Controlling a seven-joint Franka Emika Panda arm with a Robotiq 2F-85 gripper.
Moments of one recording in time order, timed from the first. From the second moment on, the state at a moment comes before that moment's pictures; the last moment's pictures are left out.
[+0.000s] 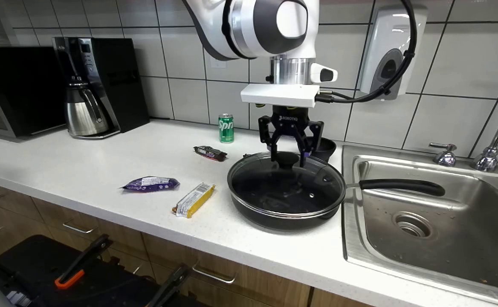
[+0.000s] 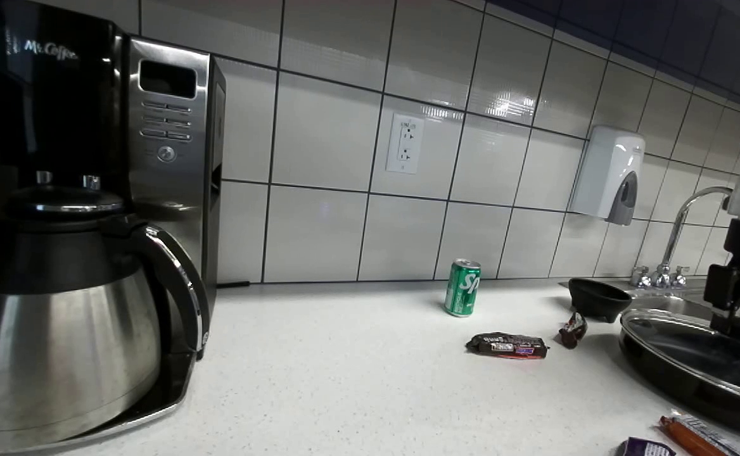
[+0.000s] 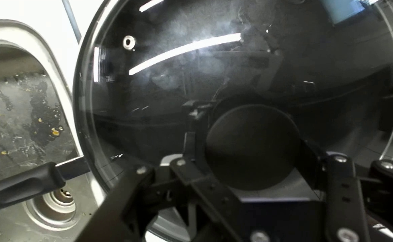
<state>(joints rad) -0.21 0.18 -0.26 -2.27 -0.05 2.43 -0.33</state>
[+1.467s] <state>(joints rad) -0.18 0.01 -0.20 -2.34 -0.06 2.43 -0.45</state>
